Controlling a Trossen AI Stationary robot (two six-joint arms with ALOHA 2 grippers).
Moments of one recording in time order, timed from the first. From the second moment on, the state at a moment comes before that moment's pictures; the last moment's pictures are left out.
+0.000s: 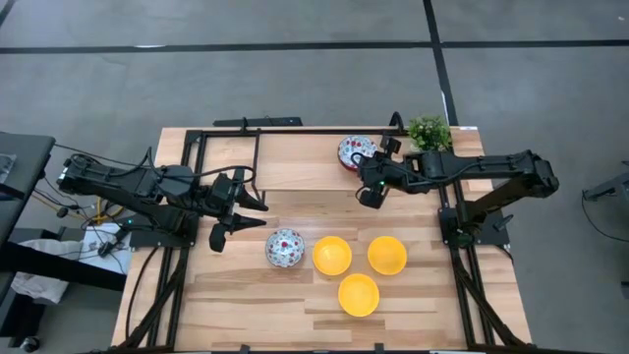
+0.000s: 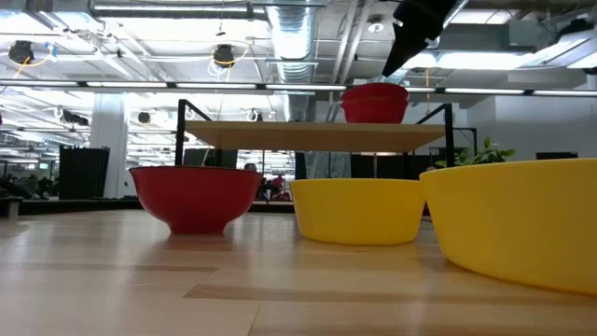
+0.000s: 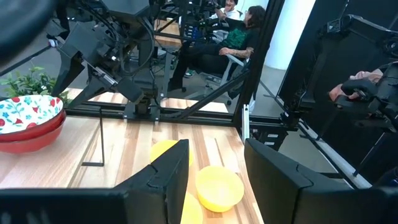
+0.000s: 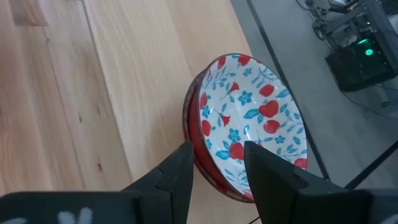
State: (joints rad) left arm -0.29 0.92 0.99 -0.22 -0.09 -0.16; right arm 0.00 1.36 1.28 -0.89 0.56 -0.02
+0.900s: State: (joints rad) left arm -0.29 0.92 0.99 -0.22 -0.09 -0.16; right arm -0.02 1.36 1.28 -0.91 0.61 -0.03
